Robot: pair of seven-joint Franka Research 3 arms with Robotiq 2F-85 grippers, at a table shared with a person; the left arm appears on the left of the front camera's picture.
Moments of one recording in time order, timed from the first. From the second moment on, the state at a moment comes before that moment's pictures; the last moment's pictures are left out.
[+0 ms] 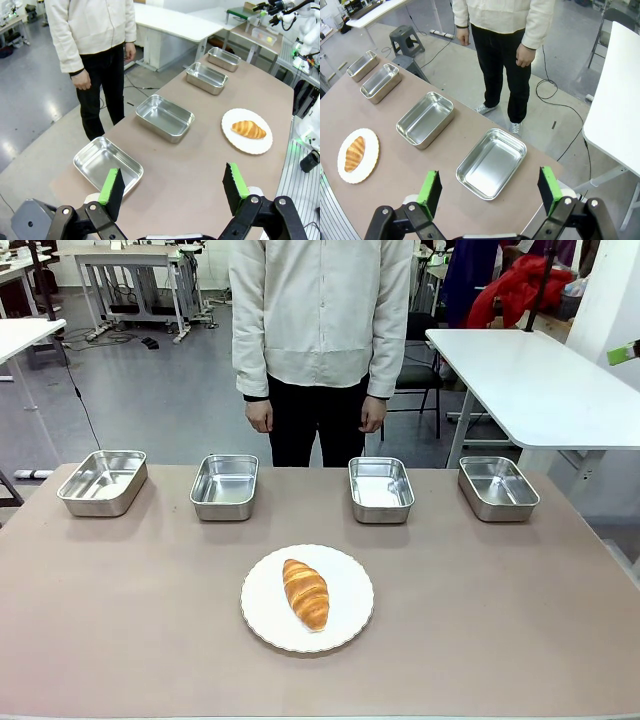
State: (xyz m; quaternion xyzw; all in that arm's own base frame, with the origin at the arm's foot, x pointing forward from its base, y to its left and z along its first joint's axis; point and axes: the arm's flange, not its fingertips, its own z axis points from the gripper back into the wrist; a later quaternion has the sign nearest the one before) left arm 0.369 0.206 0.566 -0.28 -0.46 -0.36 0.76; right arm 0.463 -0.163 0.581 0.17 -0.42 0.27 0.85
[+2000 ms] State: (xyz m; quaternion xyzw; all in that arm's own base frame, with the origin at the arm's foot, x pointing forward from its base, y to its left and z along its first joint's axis) left arm 0.369 0.206 0.566 -0.28 -0.46 -0.36 0.76; right arm 0.463 -0.163 0.581 0.17 -0.42 0.27 0.85
